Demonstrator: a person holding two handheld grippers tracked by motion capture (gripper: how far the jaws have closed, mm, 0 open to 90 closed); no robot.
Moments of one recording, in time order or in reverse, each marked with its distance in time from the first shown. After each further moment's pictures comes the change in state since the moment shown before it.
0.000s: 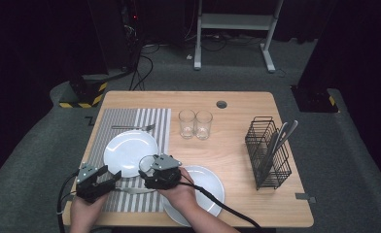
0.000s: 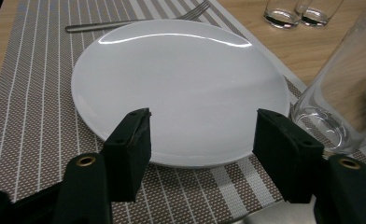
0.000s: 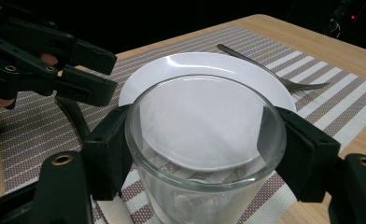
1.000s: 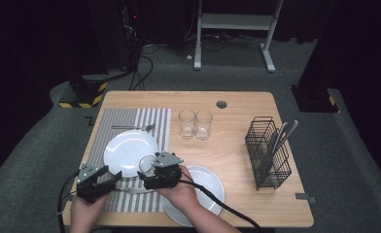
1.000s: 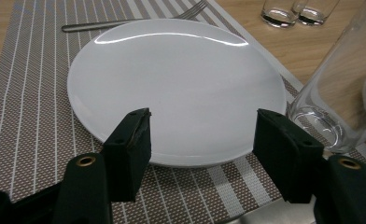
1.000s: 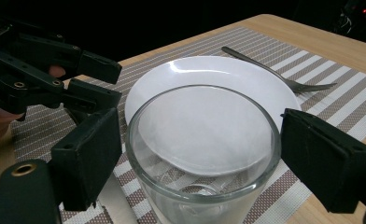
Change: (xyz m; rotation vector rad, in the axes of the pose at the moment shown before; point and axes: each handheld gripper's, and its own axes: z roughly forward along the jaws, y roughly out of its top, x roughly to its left) left arm -0.001 0.000 0.000 0.002 -0.008 0.001; right arm -0.005 0.005 -0.001 -0.004 0.034 0.033
